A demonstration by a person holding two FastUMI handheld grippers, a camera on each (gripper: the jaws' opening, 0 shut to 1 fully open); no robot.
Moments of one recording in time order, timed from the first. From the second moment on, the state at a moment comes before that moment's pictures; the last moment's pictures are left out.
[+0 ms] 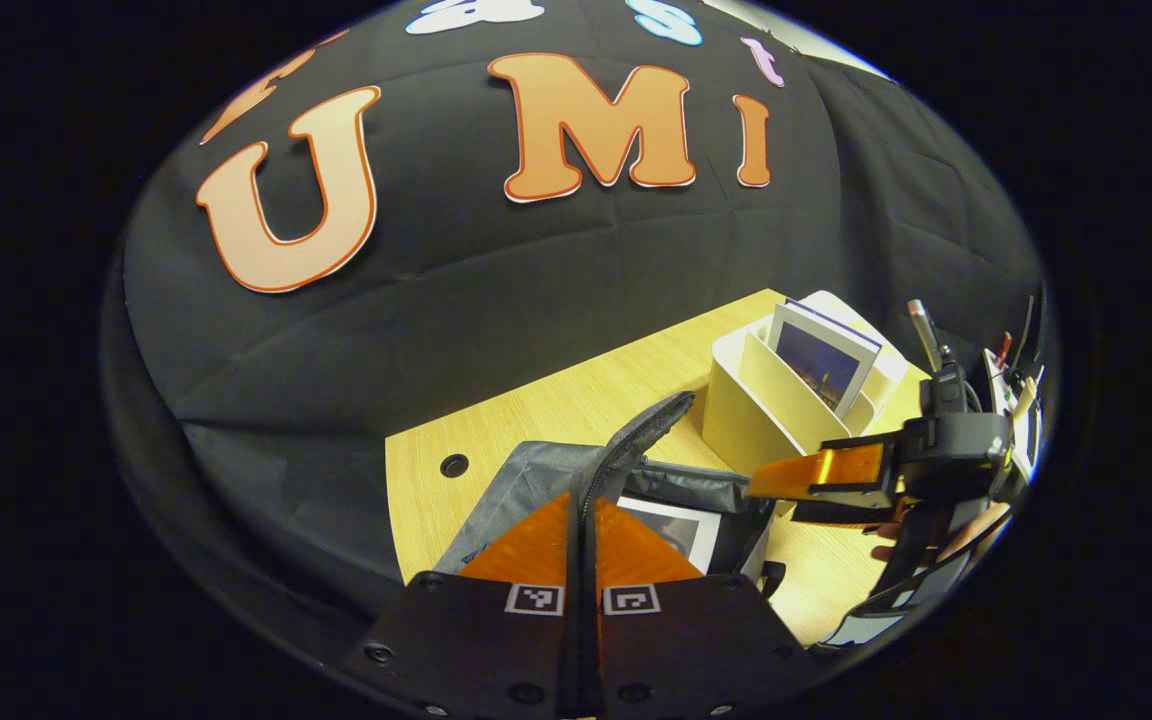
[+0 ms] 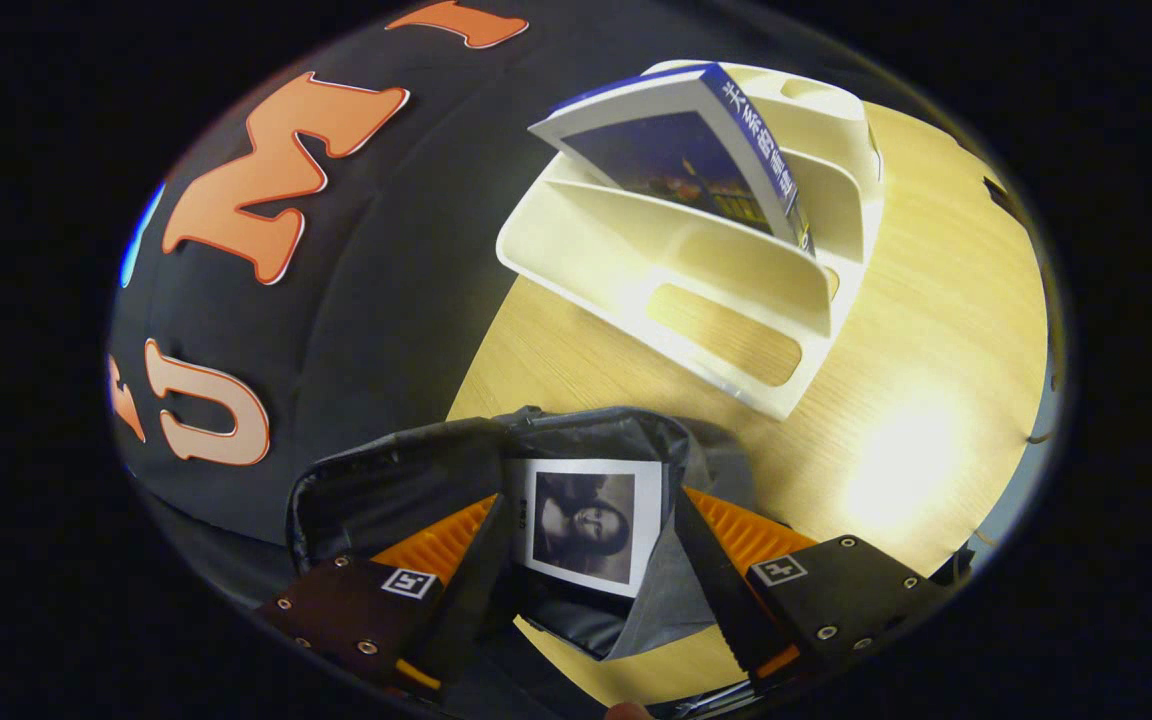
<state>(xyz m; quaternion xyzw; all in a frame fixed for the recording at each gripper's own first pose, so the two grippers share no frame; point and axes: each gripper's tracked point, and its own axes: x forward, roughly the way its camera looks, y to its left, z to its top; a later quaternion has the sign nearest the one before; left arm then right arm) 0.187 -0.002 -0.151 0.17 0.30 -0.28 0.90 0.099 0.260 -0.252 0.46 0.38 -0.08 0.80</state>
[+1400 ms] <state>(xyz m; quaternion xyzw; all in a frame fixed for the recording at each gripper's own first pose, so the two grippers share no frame) 0.195 -0.010 -0.165 0.18 0.32 -0.26 0.89 0.173 0.066 -0.111 0.02 0.42 -0.03 0.91</state>
